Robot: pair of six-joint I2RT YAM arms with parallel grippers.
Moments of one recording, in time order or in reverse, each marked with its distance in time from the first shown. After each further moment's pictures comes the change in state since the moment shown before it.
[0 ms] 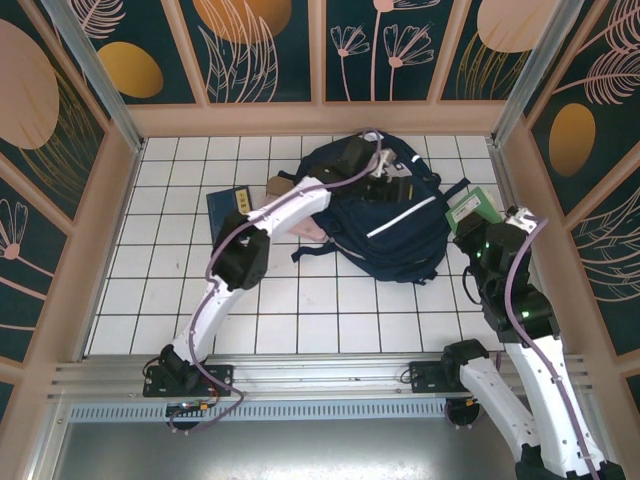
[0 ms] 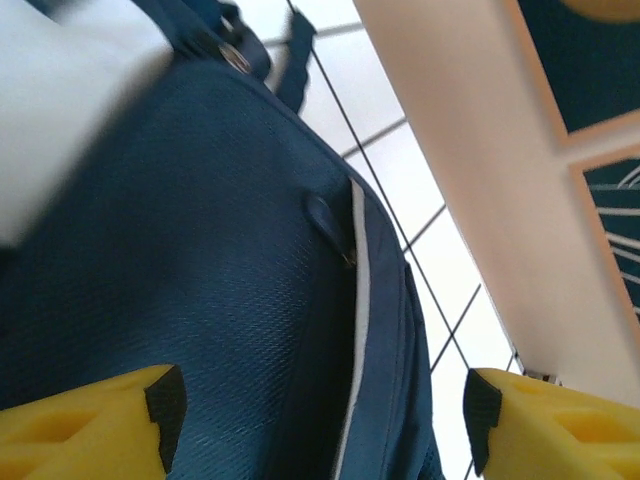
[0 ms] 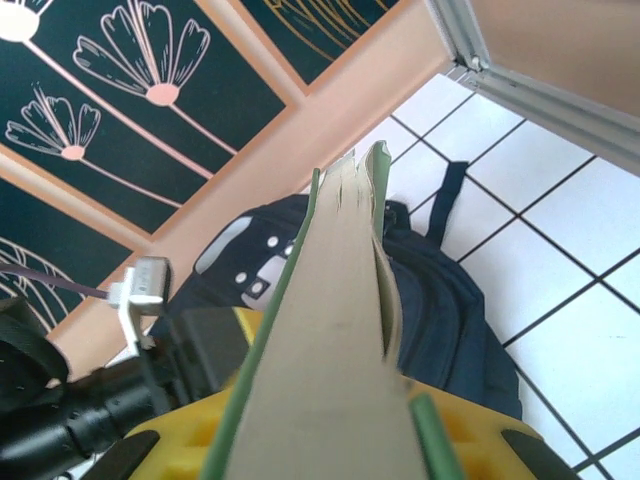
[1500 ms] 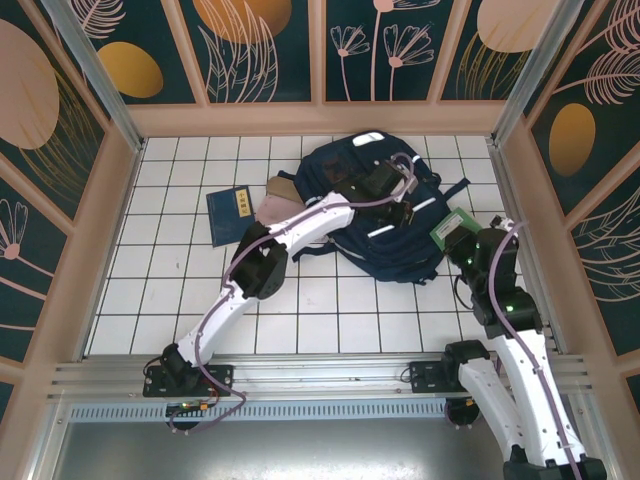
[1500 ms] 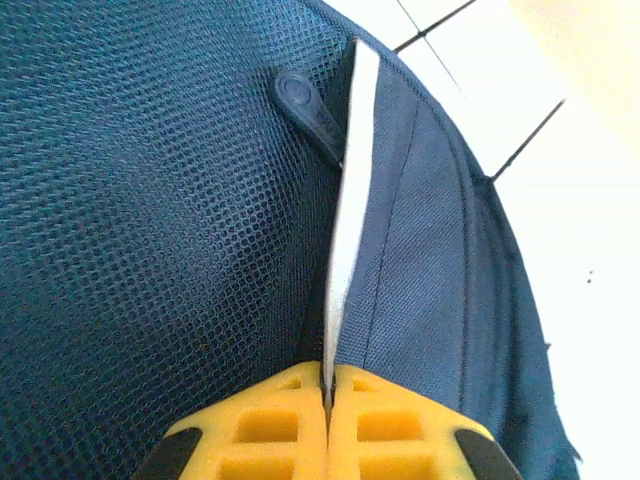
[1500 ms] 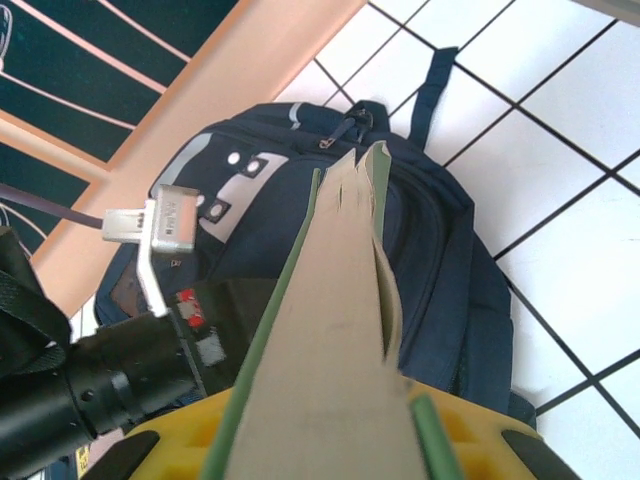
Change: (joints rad) left arm -0.095 0.068 0.105 -0.160 -0.198 0.173; right arm -0.103 -0.024 -0.160 0.033 -0.200 0.038
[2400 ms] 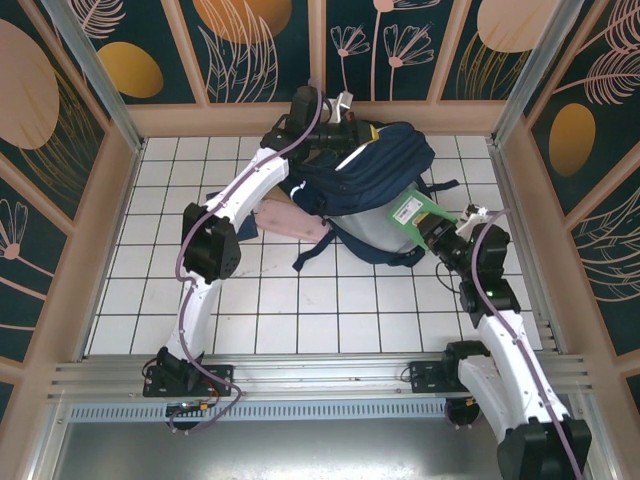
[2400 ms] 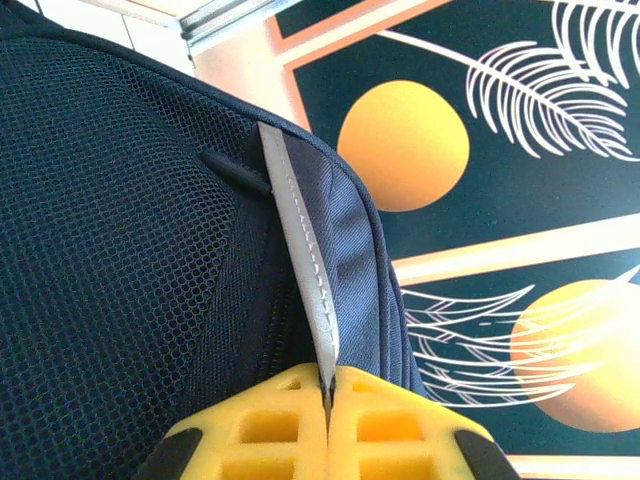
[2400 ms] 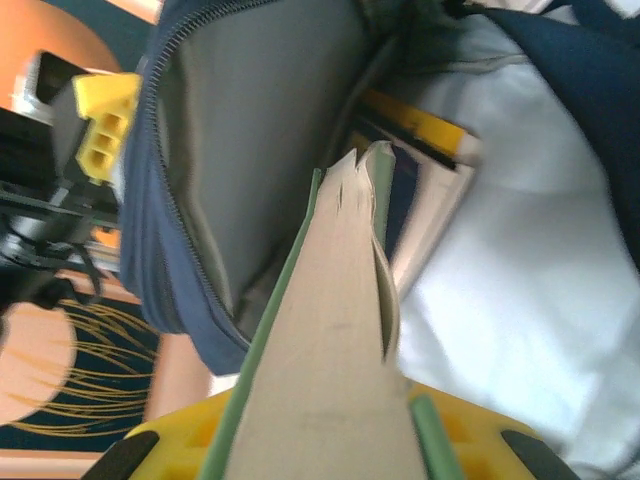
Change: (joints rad) left arm 0.301 -0.225 -0.084 0.328 0.439 -0.561; right arm -0.080 0.174 -0.231 0.629 -0.541 0.164
